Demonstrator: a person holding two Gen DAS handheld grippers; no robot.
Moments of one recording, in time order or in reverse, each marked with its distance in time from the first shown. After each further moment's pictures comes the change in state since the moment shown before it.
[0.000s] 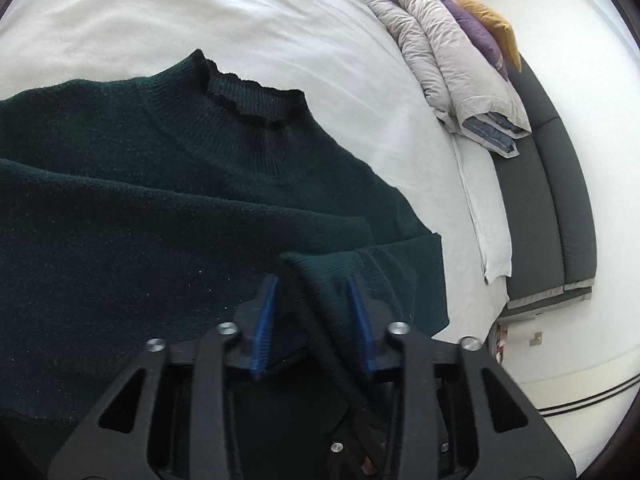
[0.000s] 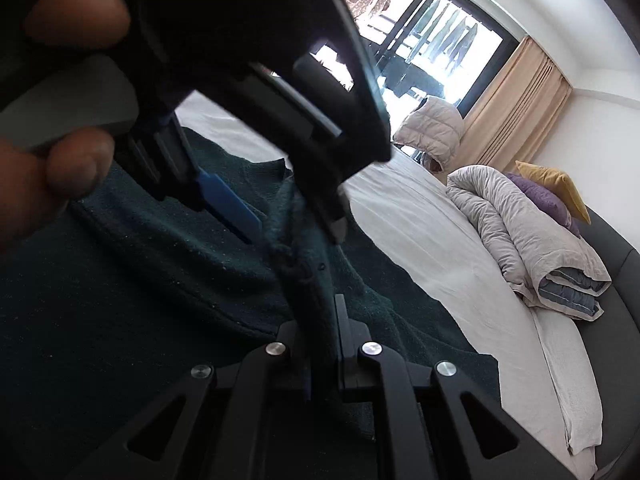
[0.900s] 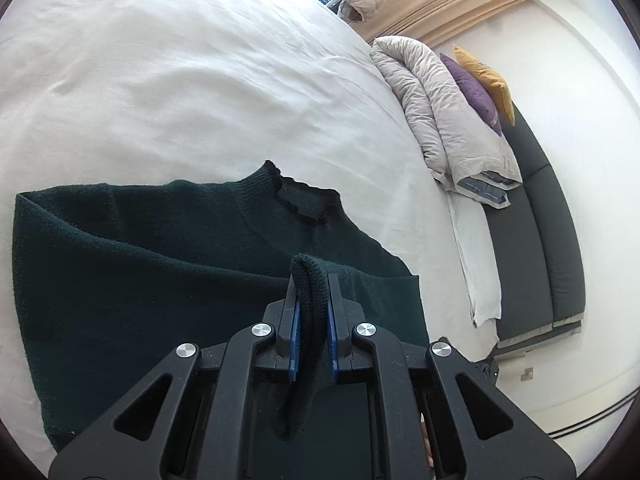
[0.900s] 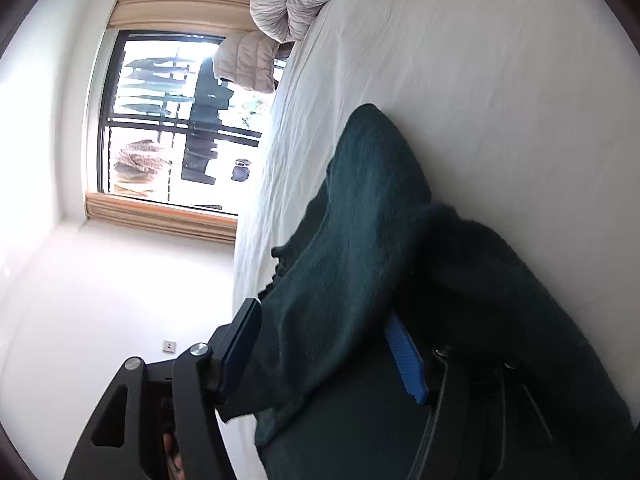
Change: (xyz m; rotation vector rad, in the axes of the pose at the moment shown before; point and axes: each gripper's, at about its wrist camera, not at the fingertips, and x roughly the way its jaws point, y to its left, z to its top) left arm -0.102 0.057 0.035 -0.060 -0.177 -0.032; right arm 0.053 -0.204 -0.162 1.717 0.001 0.676
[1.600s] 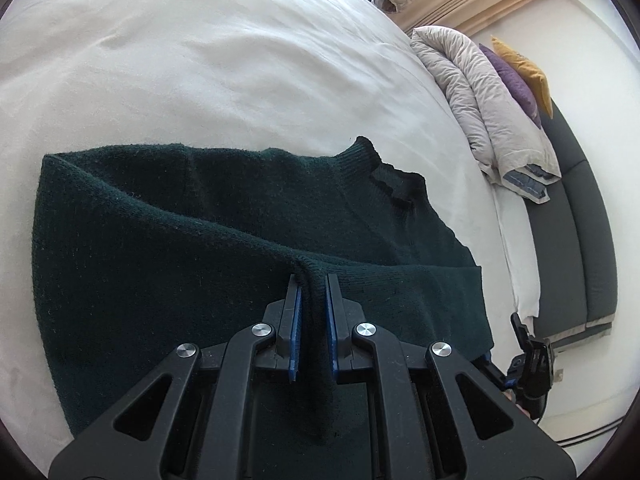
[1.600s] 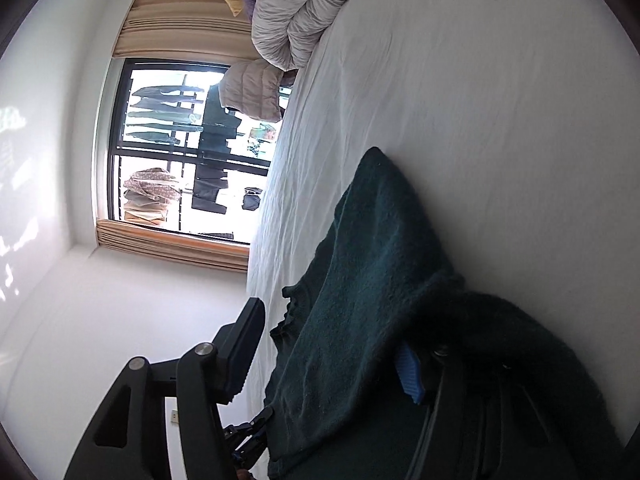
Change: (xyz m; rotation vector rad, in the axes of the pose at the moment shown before) left arm 0.027 0.075 -0.015 0.002 0.025 0.138; right arm 0.008 0.002 0.019 -0.016 -0.090 -0.030
